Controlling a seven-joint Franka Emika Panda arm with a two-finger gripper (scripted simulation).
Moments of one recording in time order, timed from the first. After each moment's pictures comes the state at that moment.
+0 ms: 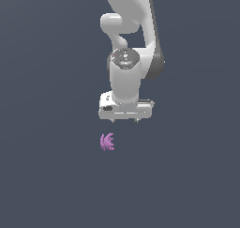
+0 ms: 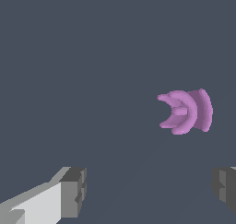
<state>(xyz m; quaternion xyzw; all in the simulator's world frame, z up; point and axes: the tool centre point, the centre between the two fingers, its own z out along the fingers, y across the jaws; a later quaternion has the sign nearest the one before) 0.022 0.022 0.166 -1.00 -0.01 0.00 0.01</state>
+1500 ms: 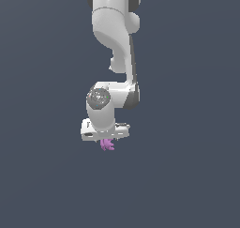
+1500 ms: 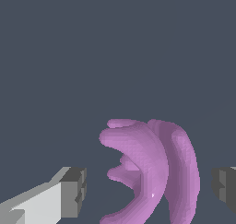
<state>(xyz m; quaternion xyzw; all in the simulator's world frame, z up) 0.061 -0.062 0.064 -1.00 -0.05 0.00 0.00</state>
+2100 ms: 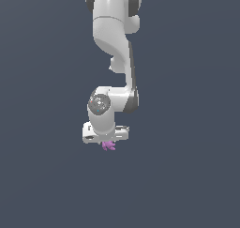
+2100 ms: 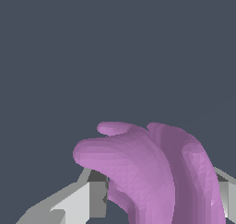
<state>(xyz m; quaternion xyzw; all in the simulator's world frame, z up) 0.061 -0.062 0.040 -1.00 -0.05 0.00 0.00</state>
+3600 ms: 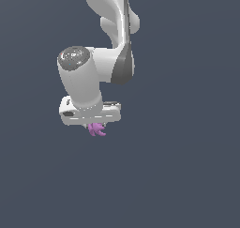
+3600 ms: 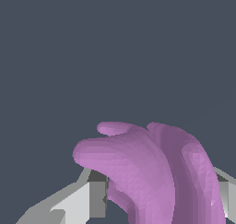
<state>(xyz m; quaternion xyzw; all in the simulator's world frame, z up) 0.054 -0.098 0.185 -1.00 -0.05 0.00 0.00</state>
